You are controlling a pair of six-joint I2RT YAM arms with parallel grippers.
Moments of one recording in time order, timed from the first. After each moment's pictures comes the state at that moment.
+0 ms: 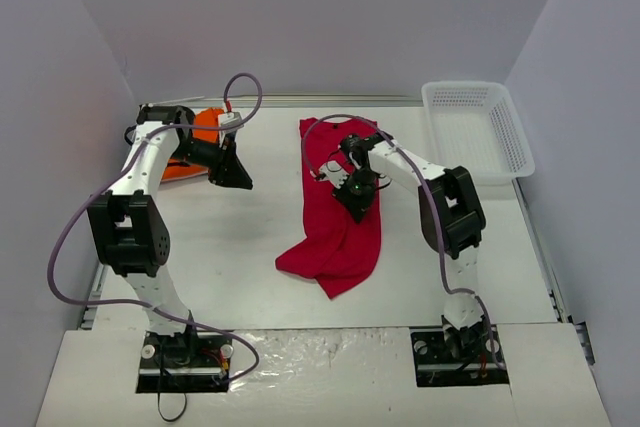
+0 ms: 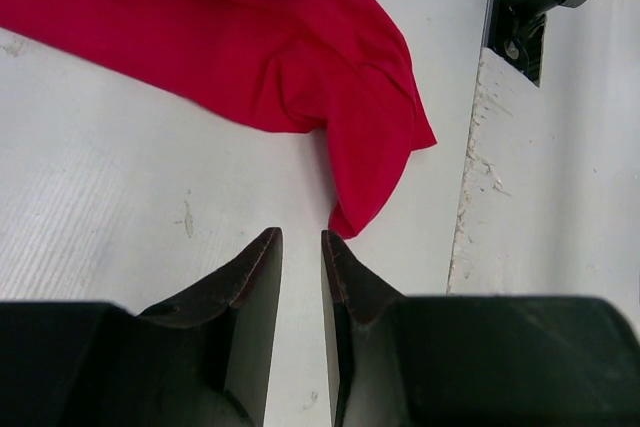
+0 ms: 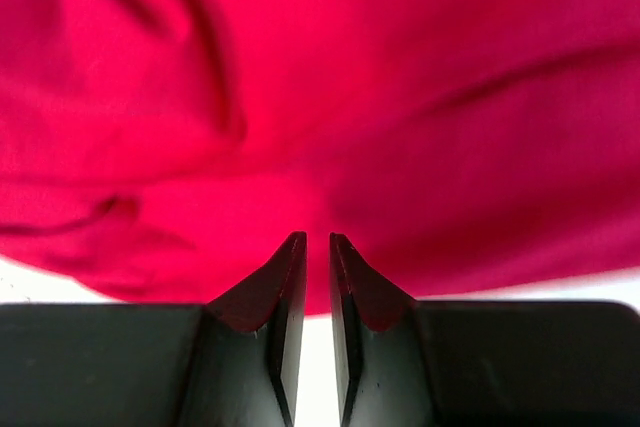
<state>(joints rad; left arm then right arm) -0.01 1.83 1.71 -1.40 1.15 0.99 0.50 2.08 1.60 -1.04 -0.28 -0.55</state>
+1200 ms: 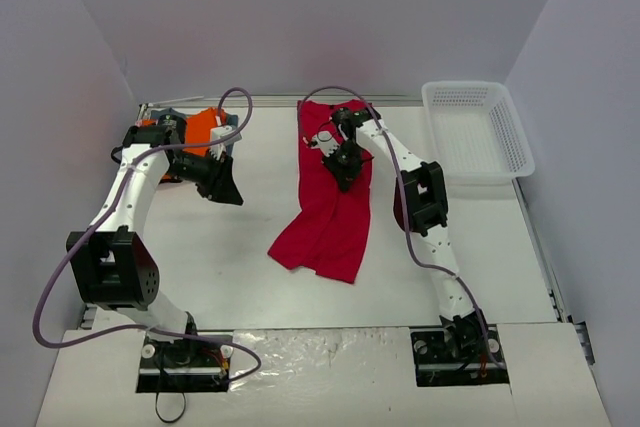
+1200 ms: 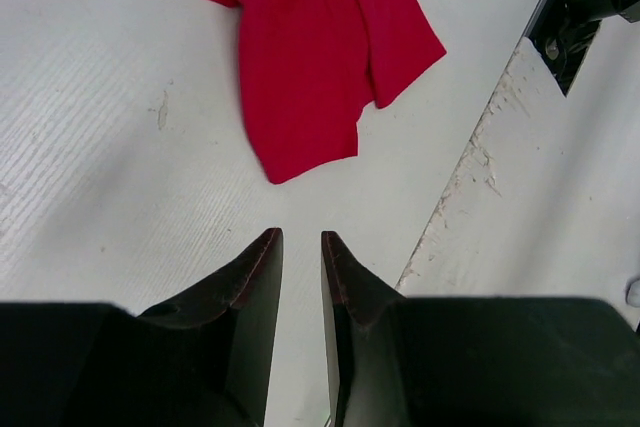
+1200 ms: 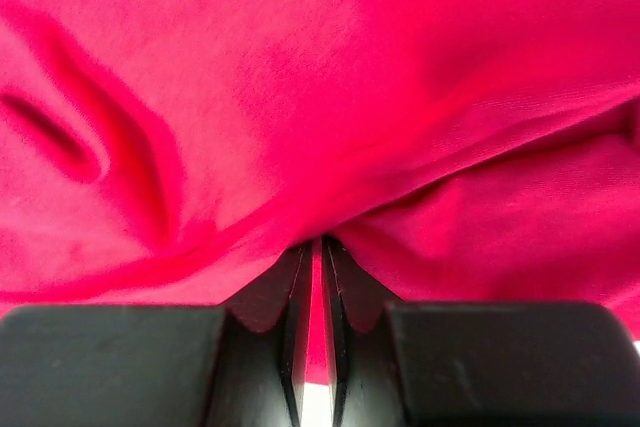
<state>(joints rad) -0.01 1.58 1.47 -1.26 0.92 0.65 0.45 2.55 2.31 -1.23 -0.29 -0.48</state>
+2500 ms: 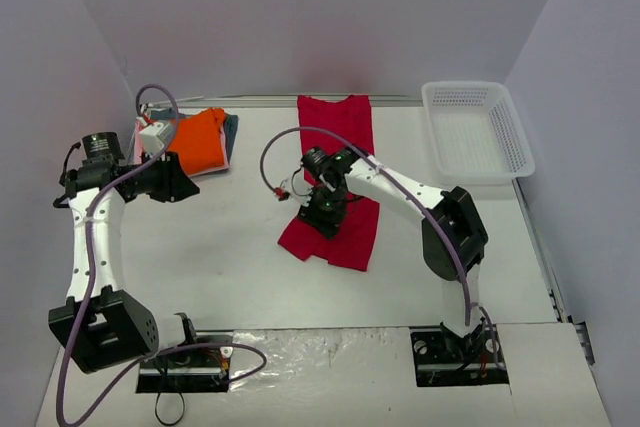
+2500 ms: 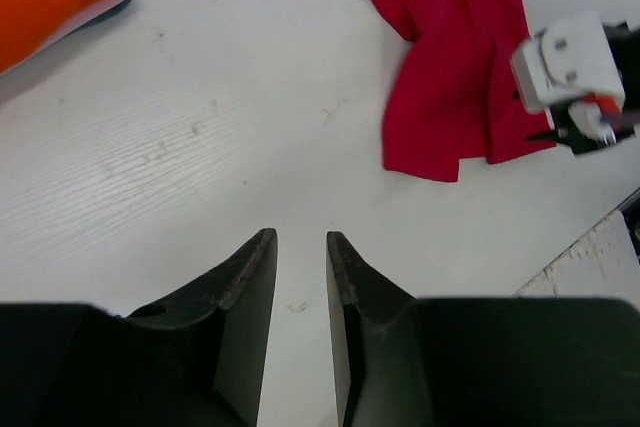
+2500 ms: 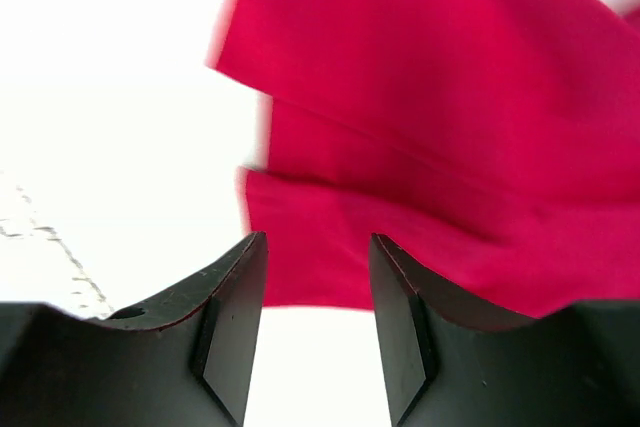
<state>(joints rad) 0.28 1.27 1.27 -0.97 0.83 0.37 0.73 1.96 1.61 -1.03 -0.26 -0.51</state>
